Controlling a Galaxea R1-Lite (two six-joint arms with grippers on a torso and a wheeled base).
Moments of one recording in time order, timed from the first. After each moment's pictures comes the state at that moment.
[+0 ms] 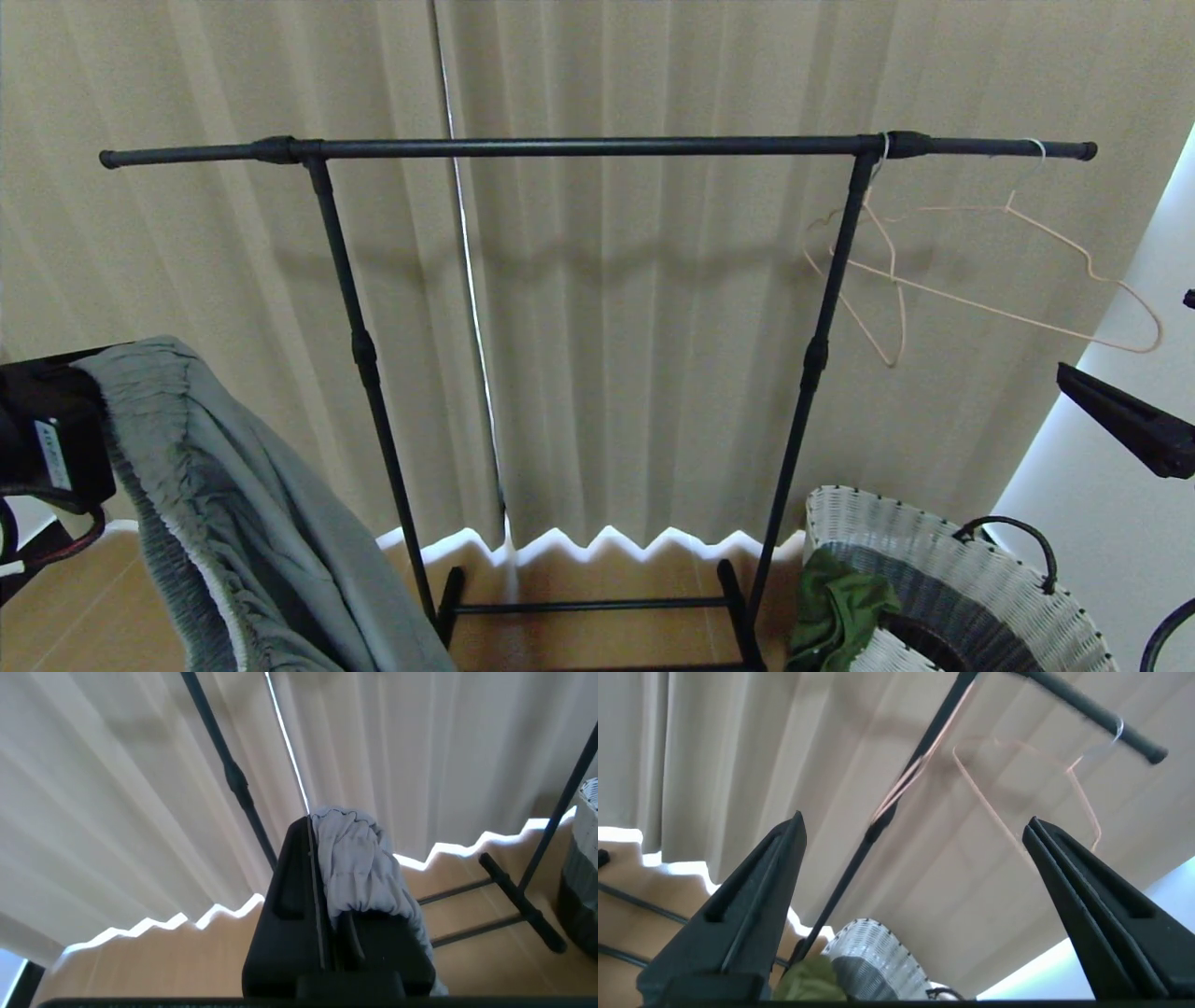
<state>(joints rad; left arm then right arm) -0.25 1.02 -0.71 -0.13 0.12 0.24 0.09 1.01 -0.55 -0.41 0.09 -0.42</state>
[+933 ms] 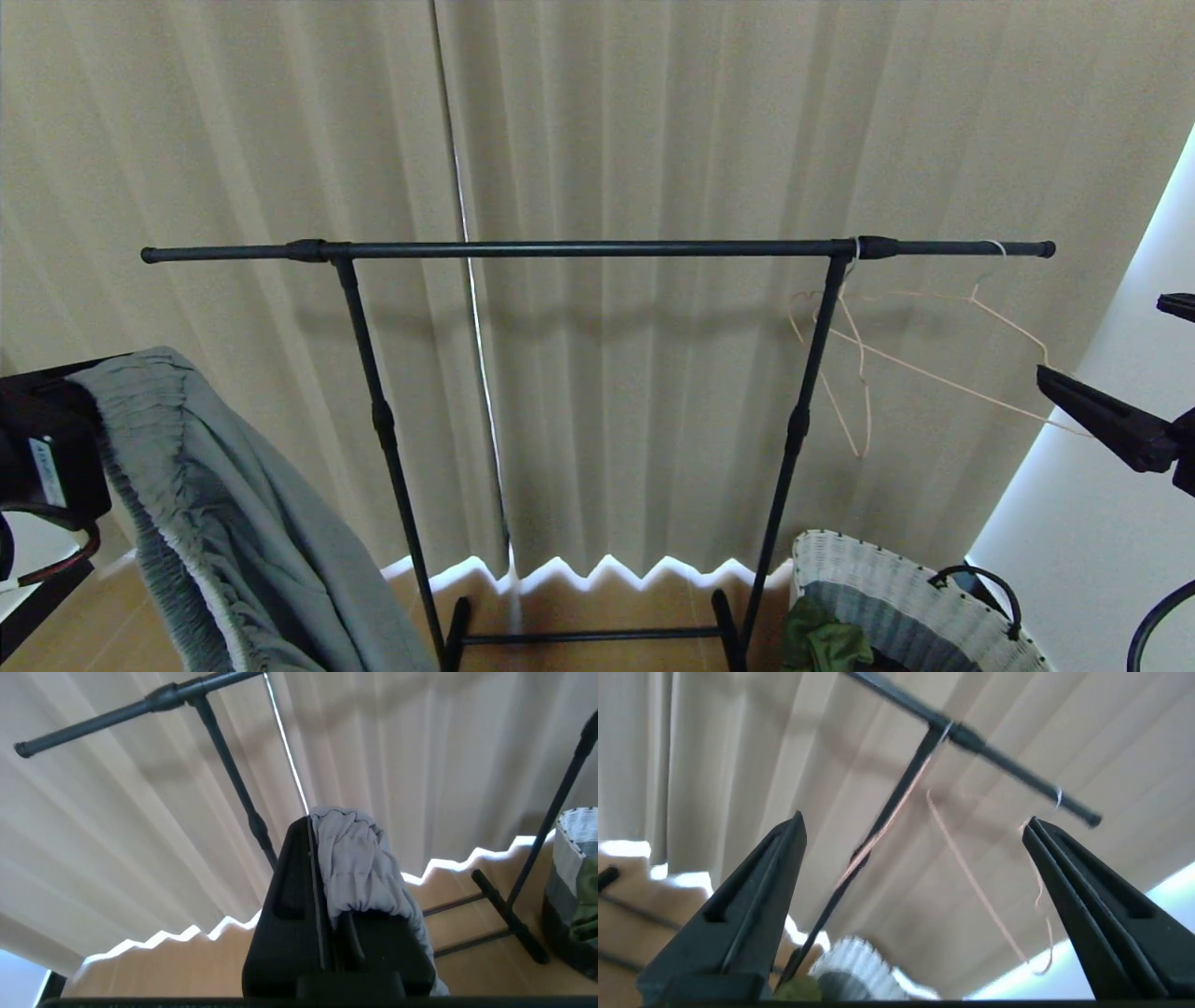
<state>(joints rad) -0.25 1.00 -0.68 -0.13 0.12 0.25 0.08 1.05 -0.57 -0.37 0.09 -0.41</state>
